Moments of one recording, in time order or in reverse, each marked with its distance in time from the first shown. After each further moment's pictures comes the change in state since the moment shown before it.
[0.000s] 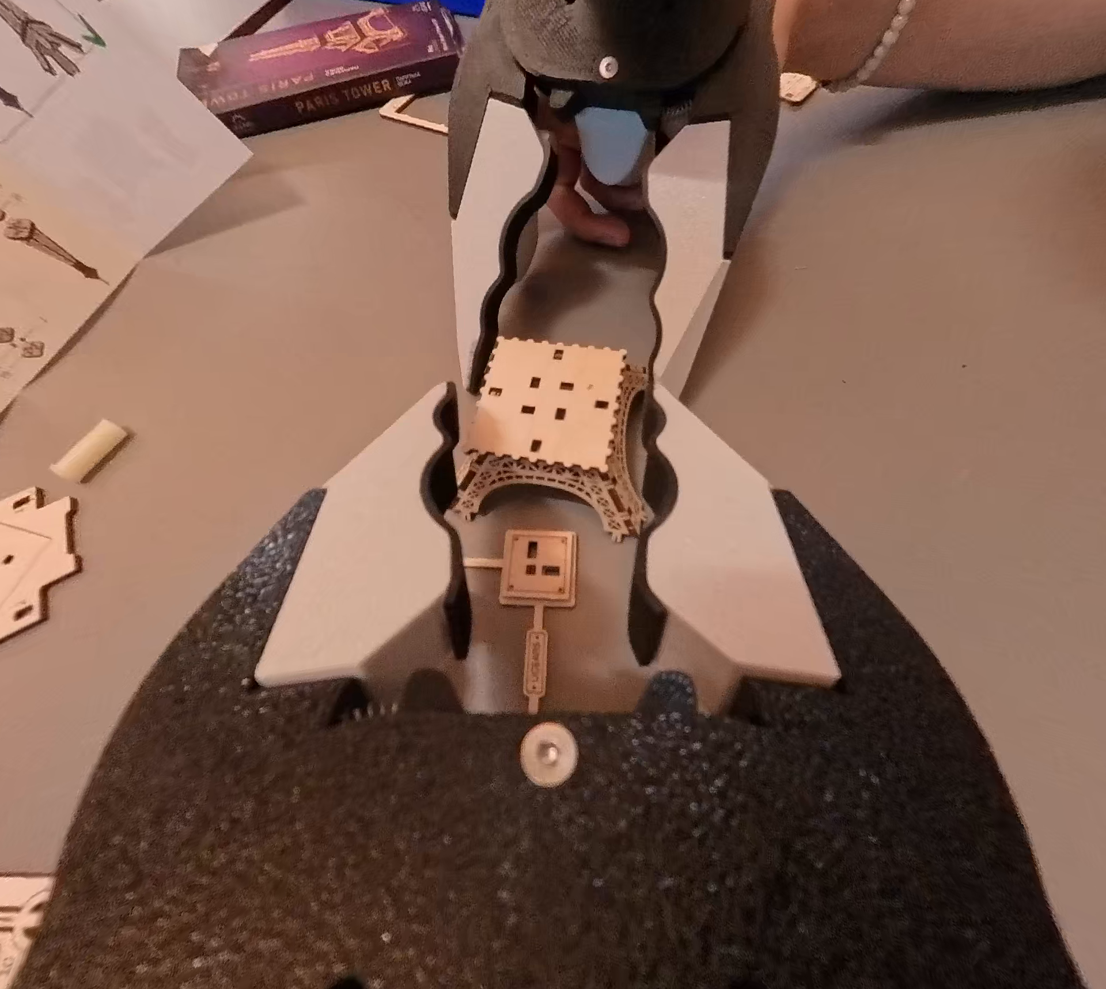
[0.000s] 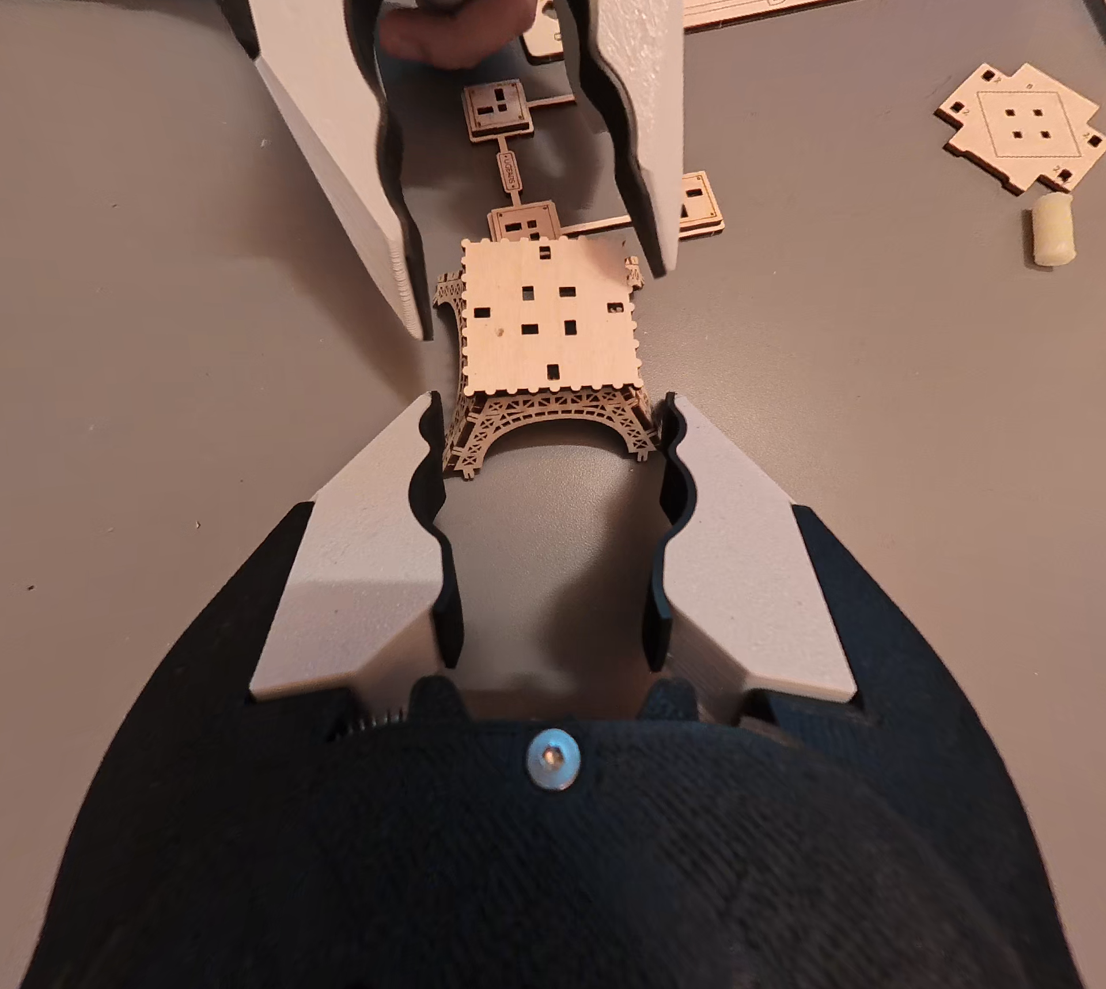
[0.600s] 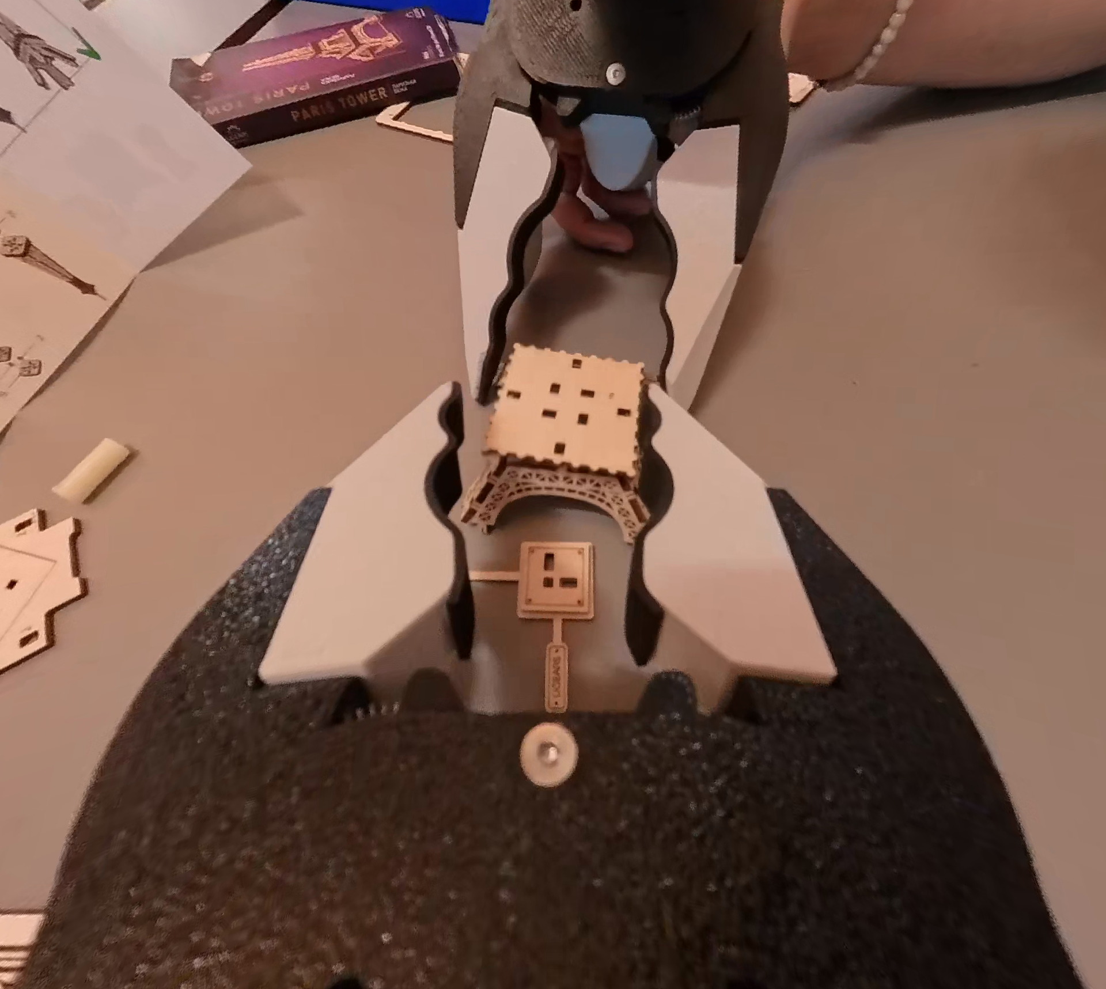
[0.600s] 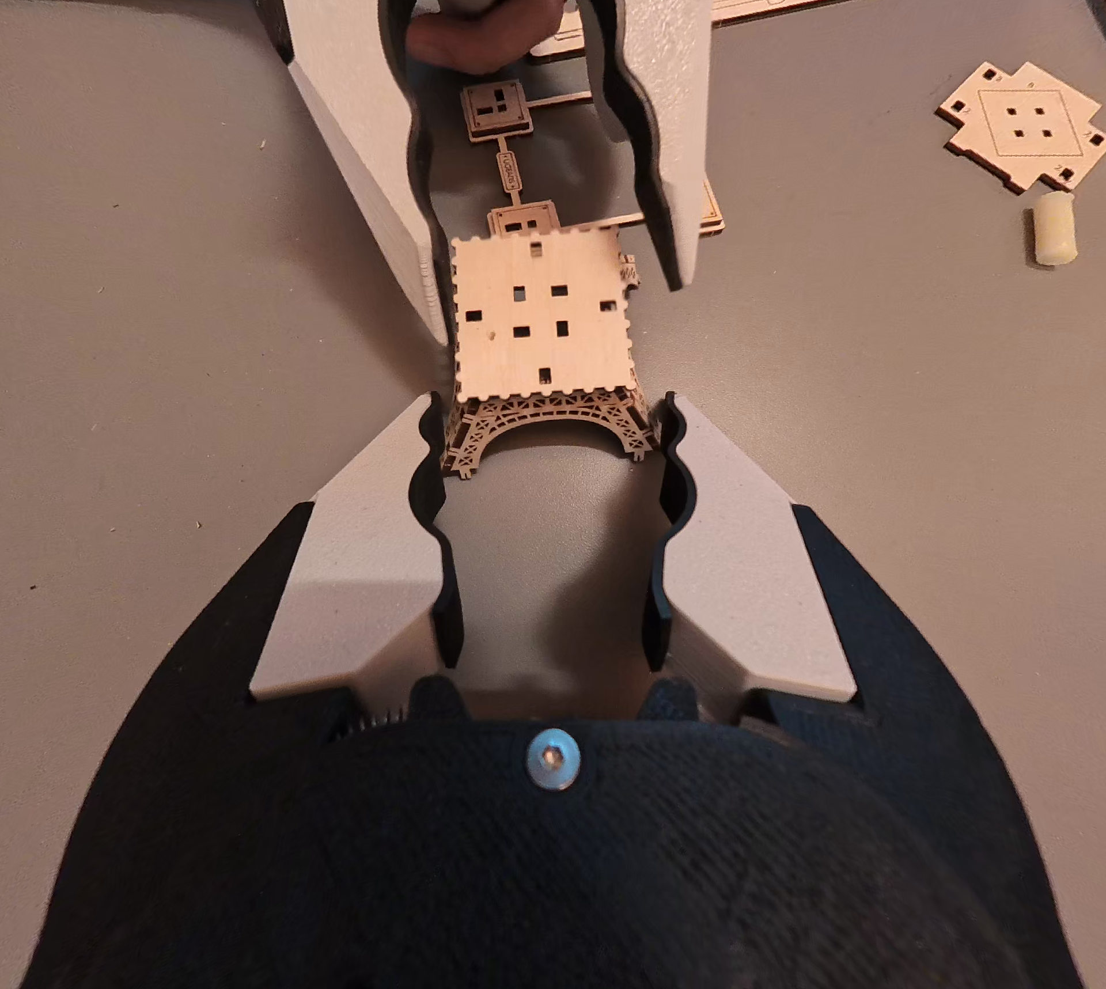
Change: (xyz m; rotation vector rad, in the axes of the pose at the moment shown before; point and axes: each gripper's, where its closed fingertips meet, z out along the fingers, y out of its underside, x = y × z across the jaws) left arm -0.004 -0.002 0.003 0.003 0.021 0.013; right arm 0.000 0.000 0.000 0.000 -0.002 0.002
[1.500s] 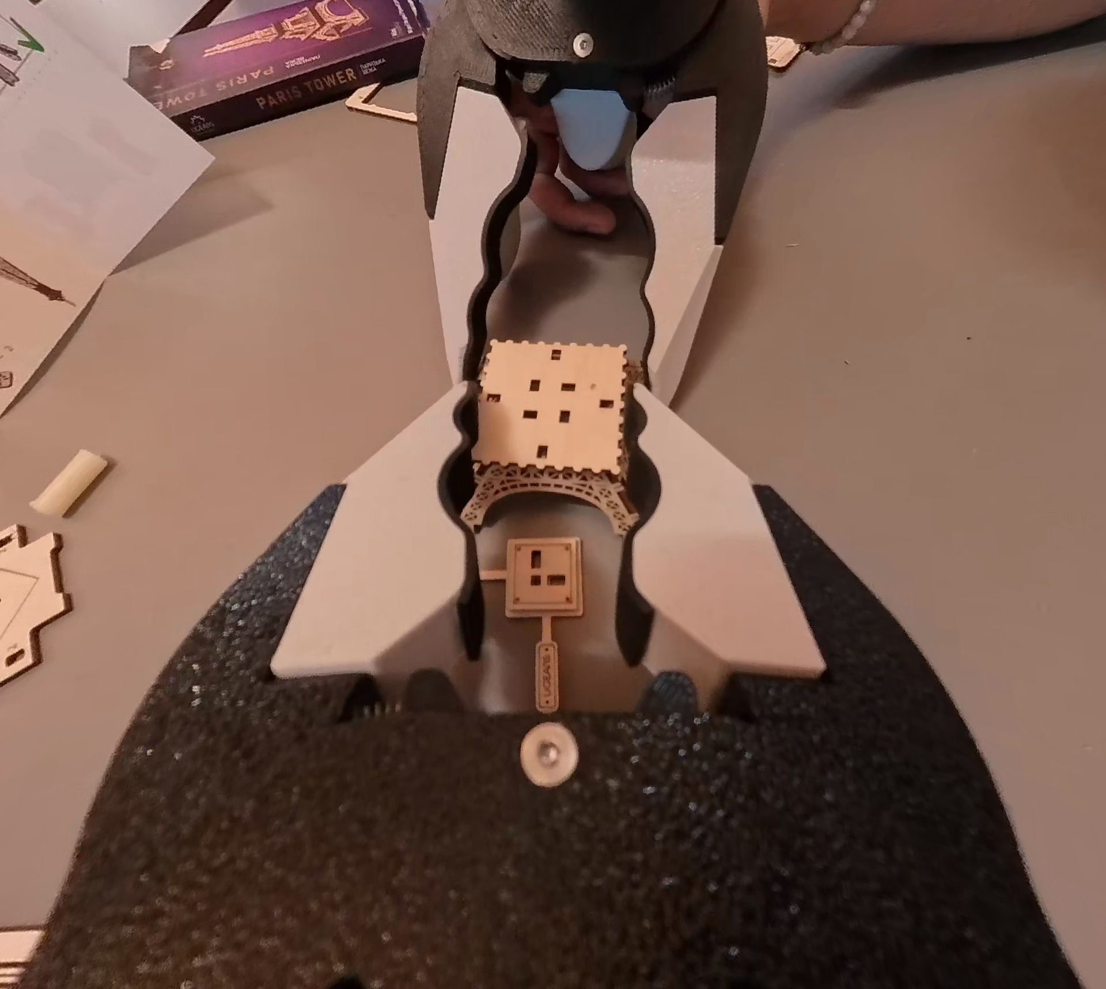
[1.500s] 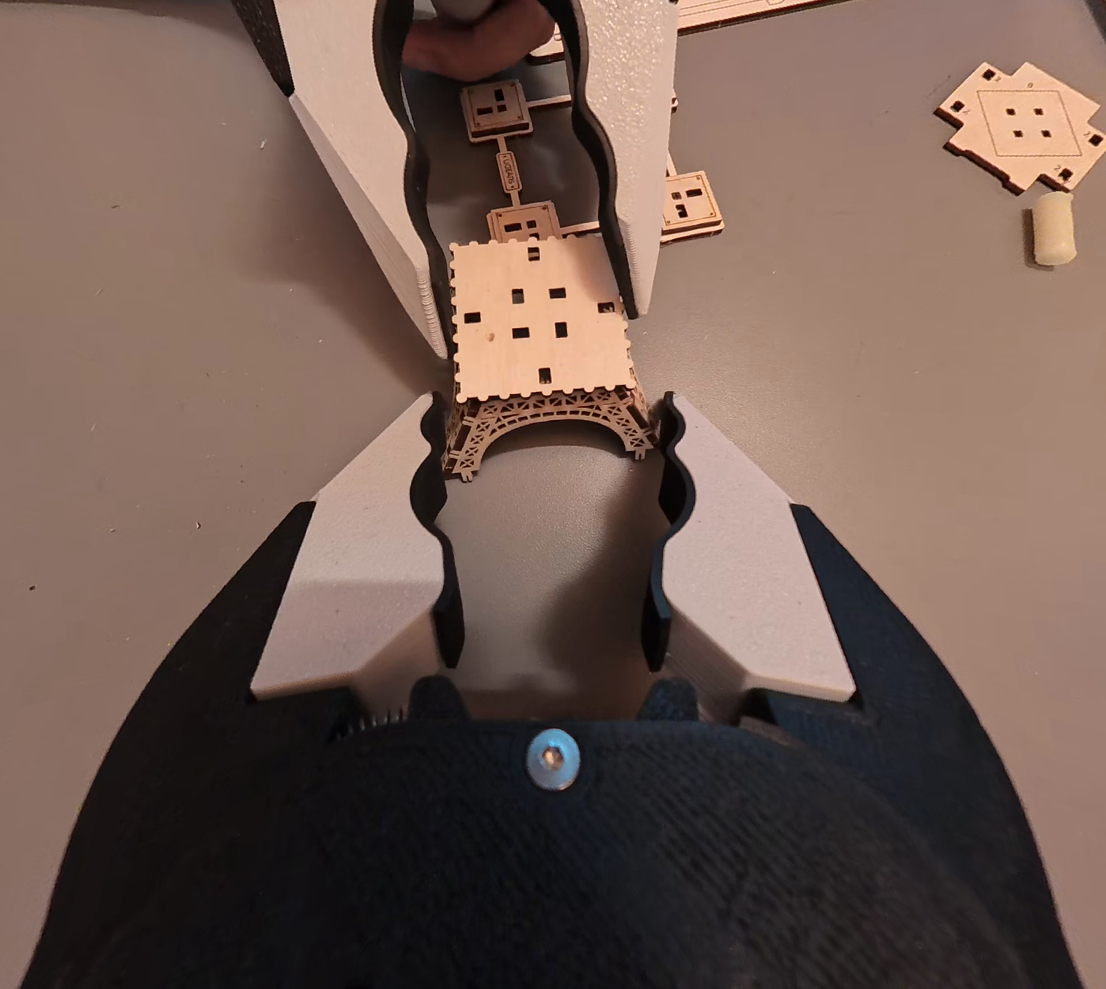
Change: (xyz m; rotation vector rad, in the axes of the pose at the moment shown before) left arm 0.007 0.005 0.003 -0.037 0.022 0.035; right arm 0.000 0.000 0.000 0.001 0.000 0.000
